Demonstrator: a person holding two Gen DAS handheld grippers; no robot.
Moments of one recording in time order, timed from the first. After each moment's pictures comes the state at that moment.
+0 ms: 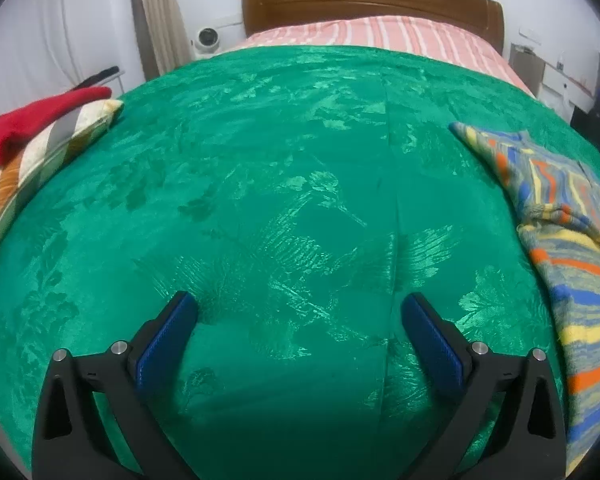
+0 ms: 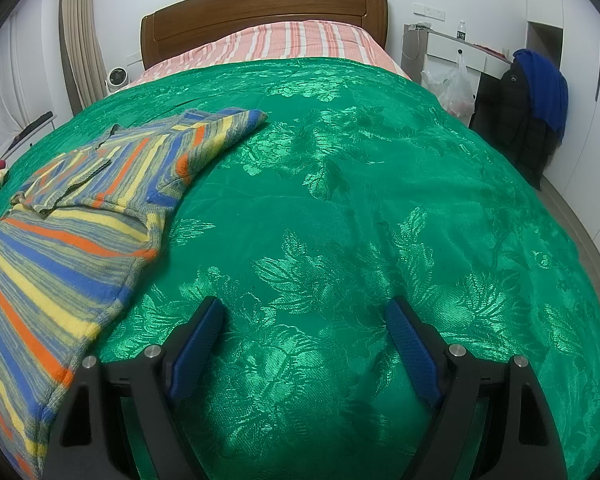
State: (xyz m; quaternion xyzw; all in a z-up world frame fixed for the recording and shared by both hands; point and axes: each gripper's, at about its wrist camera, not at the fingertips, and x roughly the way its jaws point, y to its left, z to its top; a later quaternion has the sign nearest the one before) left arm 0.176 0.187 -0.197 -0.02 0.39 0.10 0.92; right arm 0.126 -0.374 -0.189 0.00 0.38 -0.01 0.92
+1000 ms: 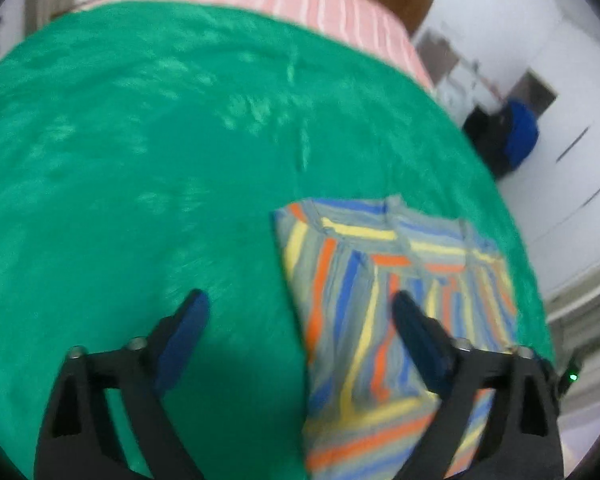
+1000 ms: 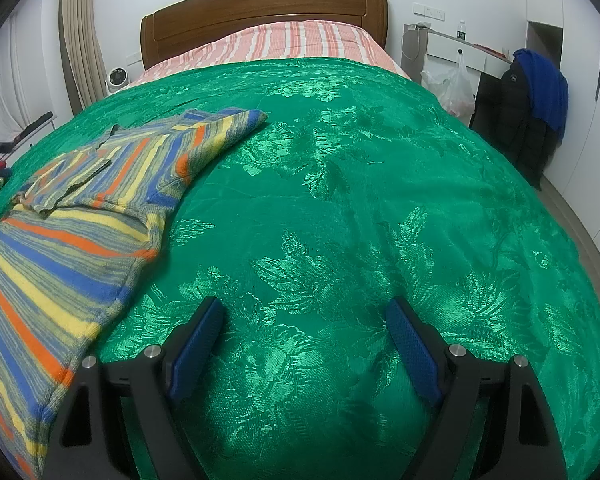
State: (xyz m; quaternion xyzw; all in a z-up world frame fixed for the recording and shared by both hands) left arm 0.349 0.124 -0.136 -0.14 0.49 -0.14 0.85; right arm 0.125 -0.375 -0.189 0.00 0.38 -0.01 0.92
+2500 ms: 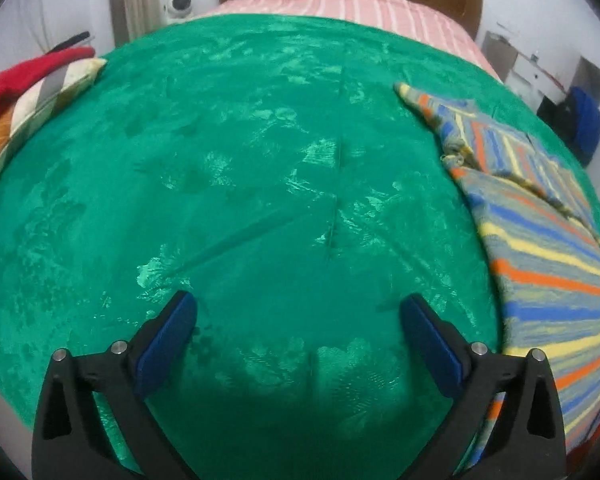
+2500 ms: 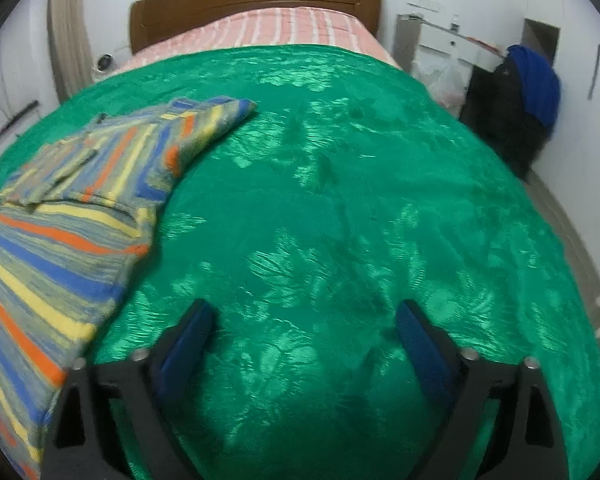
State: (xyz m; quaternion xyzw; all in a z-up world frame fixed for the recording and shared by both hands) left arm 0.116 0.184 -0.200 -0.06 0.44 0.03 0.89; right arm 0.129 -0.366 -0.184 -0.02 0.41 -0.06 0.91
